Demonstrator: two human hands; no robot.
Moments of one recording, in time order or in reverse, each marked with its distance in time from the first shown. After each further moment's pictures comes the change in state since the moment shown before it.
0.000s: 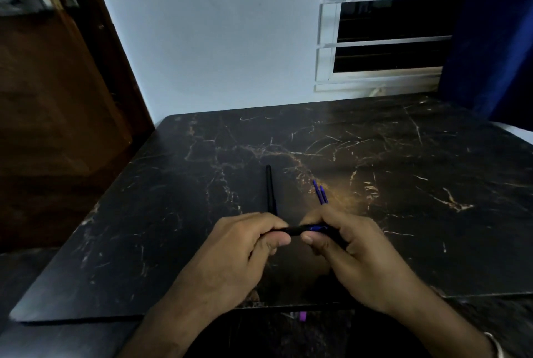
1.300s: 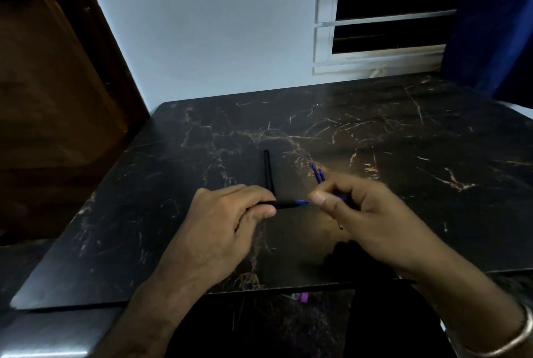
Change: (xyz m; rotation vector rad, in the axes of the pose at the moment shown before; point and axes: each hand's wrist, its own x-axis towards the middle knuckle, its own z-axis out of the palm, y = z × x) left_hand 0.004 -0.013 -0.005 0.182 0.168 0.075; right_hand 0.008 -0.001 -0.017 0.194 -0.021 0.299
